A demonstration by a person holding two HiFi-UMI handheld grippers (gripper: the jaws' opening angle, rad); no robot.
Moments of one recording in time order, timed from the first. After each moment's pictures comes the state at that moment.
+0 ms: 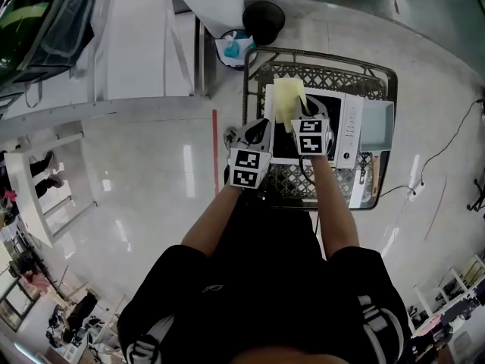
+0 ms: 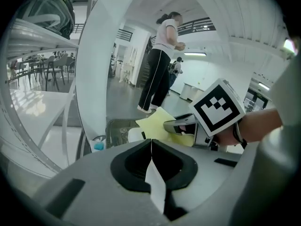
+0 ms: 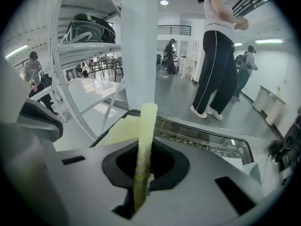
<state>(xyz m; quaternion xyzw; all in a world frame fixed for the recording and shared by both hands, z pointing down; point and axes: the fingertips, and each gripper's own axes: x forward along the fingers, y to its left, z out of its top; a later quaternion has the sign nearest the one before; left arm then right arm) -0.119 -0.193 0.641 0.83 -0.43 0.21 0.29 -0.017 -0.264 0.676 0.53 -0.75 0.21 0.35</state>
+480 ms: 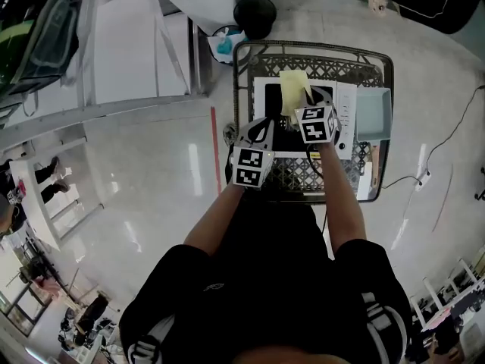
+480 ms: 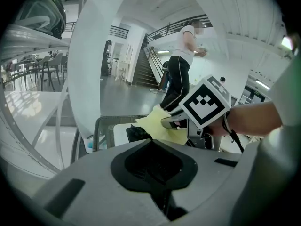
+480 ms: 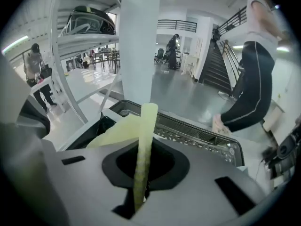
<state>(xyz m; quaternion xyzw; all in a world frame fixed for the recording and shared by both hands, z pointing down) -0.076 -0.176 0.644 0.84 -0.41 0.22 0.28 0.036 -0.261 0.686 0.51 -0.73 0.20 0.40</state>
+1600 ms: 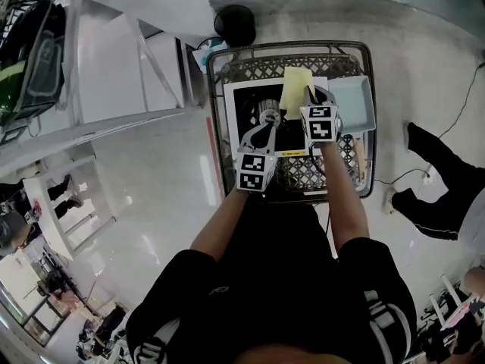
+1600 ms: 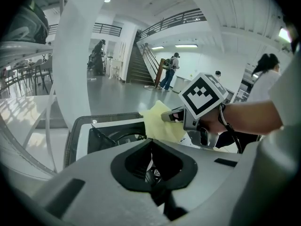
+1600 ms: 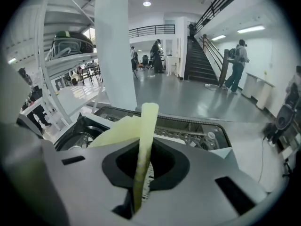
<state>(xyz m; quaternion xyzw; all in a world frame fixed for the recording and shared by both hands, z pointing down) 0.026 -0.151 0.642 0.84 -0.40 0.25 0.27 0.153 -0.247 0.679 0.57 -0.72 0.25 0.31</state>
